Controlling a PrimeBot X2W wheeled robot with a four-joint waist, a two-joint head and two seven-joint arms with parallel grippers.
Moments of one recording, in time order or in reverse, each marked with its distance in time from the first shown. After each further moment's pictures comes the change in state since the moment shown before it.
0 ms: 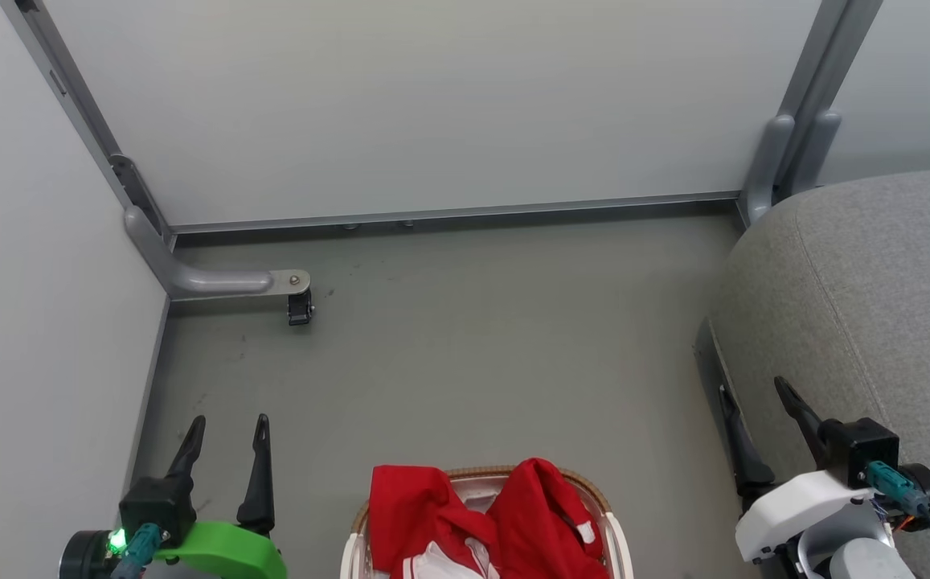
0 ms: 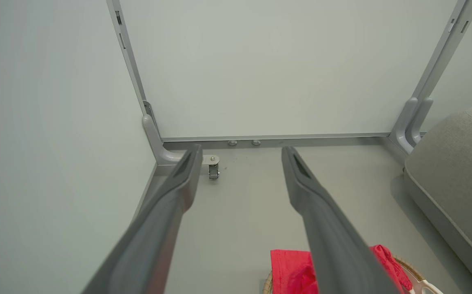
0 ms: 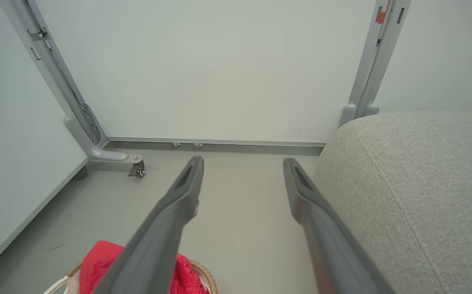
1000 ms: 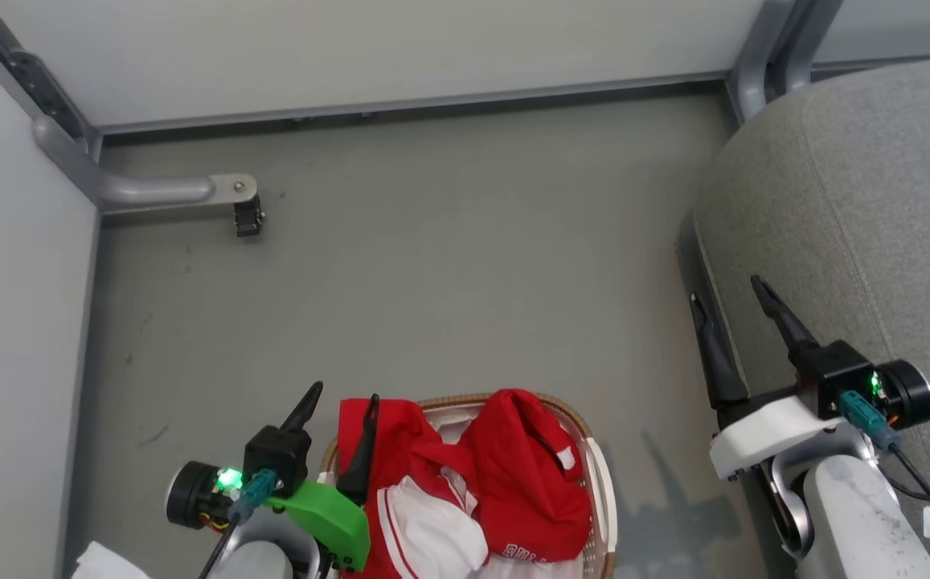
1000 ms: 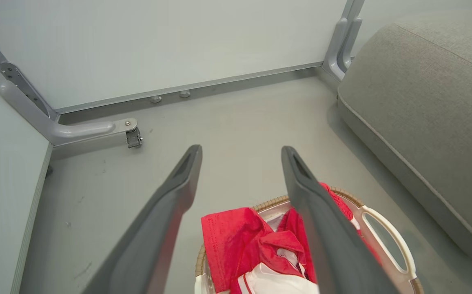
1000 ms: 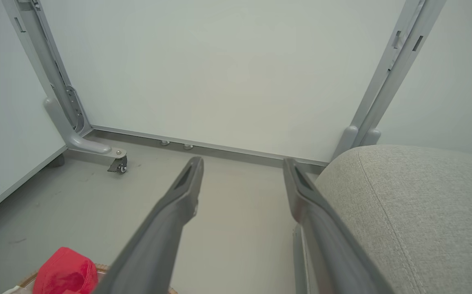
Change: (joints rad) left arm -0.179 -0.022 -0.240 0.213 0.015 -0.030 -0.039; right arm -0.142 0.022 0.019 -0.053 -0.157 0.001 -0.037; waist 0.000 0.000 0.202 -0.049
